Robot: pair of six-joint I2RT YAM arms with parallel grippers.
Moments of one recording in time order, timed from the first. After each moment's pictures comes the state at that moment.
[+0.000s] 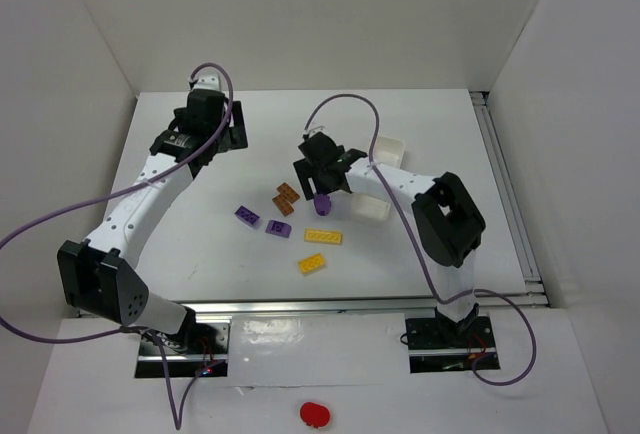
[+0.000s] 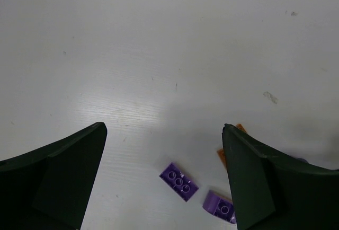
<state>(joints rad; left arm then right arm) -0.28 1.44 1.39 -0.57 -0.37 -0.30 0.72 1.90 1.44 -0.46 0.33 0.27</state>
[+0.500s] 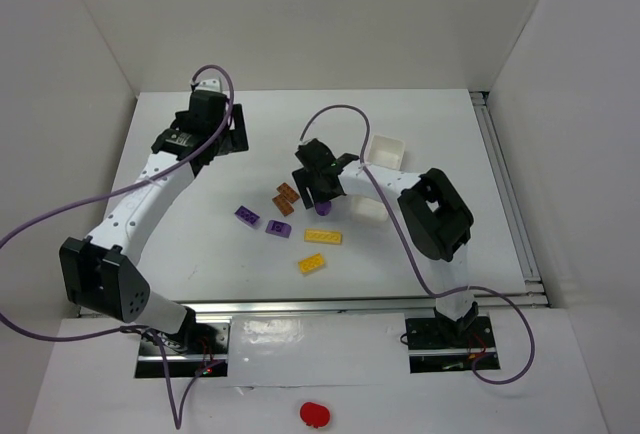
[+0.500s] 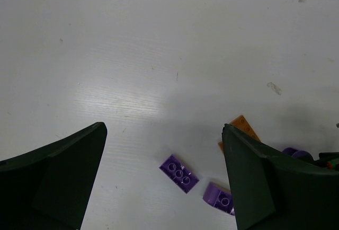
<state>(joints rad) -0.28 1.45 1.39 -0.62 -0.36 -0.32 0.73 2.02 1.45 -0.46 0.21 0.26</state>
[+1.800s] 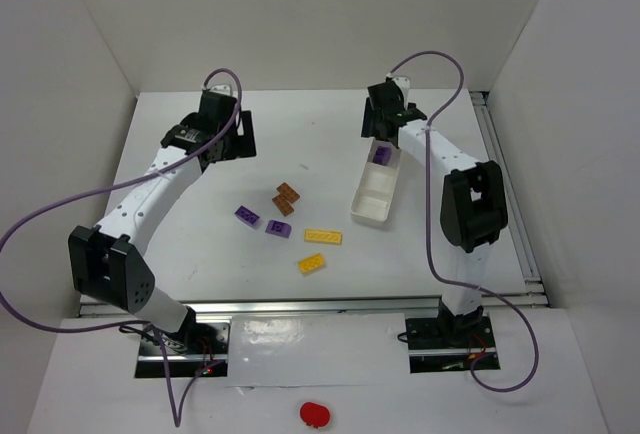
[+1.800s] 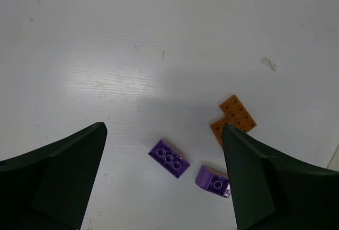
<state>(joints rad) -0.30 1.51 1.42 -0.68 -0.30 -0.35 0.33 1.95 1.61 -0.44 0.41 0.37</state>
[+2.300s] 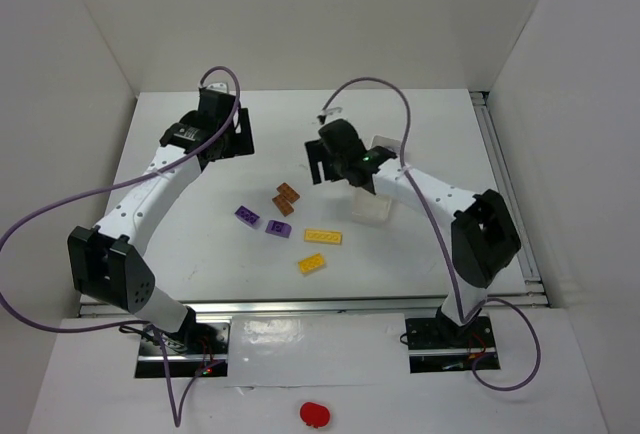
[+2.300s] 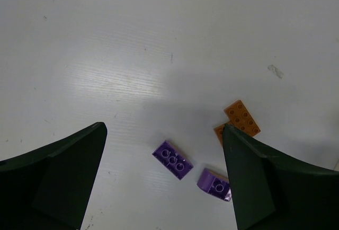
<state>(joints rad) -0.30 1.52 1.44 -0.71 -0.34 -0.37 0.65 1.71 1.36 -0.37 0.28 0.29</state>
